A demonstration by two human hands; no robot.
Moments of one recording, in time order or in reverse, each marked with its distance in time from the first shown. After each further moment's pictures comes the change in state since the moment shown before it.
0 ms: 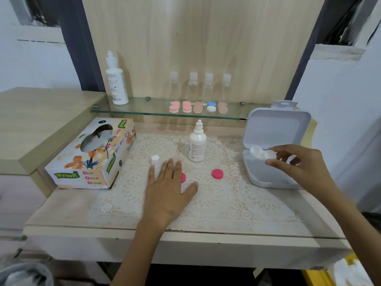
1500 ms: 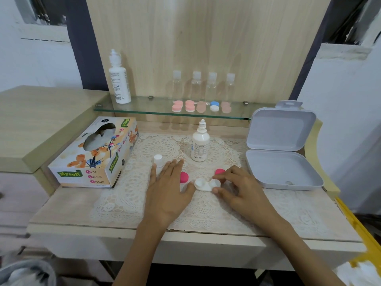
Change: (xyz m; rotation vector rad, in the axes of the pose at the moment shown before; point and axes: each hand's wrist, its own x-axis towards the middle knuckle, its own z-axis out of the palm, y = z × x) left_hand -0.005 -0.002 -0.009 -0.157 0.092 0.014; right_hand -0.033 -0.069 0.099 -0.019 -0.288 -0.031
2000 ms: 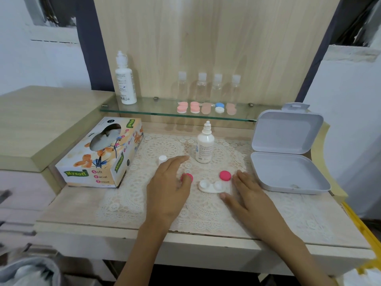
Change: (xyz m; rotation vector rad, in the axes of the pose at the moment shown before) left_hand -0.004 0.007 -0.013 -0.380 0.330 -0.022; right_hand -0.023 -0.001 0.003 -0.211 -0.112 0.173
